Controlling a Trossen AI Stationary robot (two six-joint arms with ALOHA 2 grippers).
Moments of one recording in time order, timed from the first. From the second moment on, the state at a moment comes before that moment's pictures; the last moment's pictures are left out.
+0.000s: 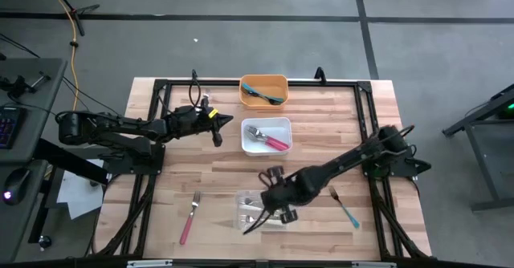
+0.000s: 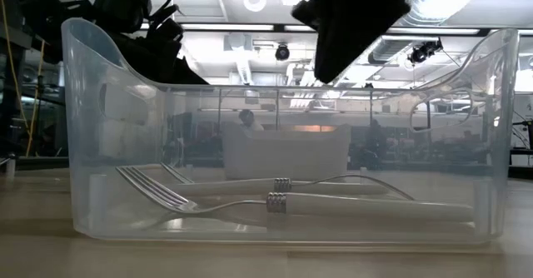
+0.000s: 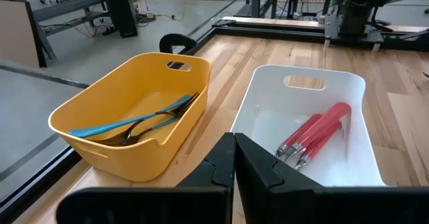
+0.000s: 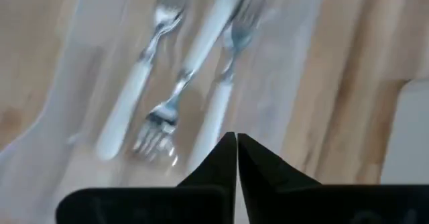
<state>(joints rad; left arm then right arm) 0.30 1.19 0.33 0.61 -0.11 0.04 0.43 1.94 1.56 -0.81 0.17 0.07</state>
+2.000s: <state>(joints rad) 0.29 1.19 0.33 0.59 -0.08 0.00 0.90 1.30 0.51 -0.56 0.11 1.68</state>
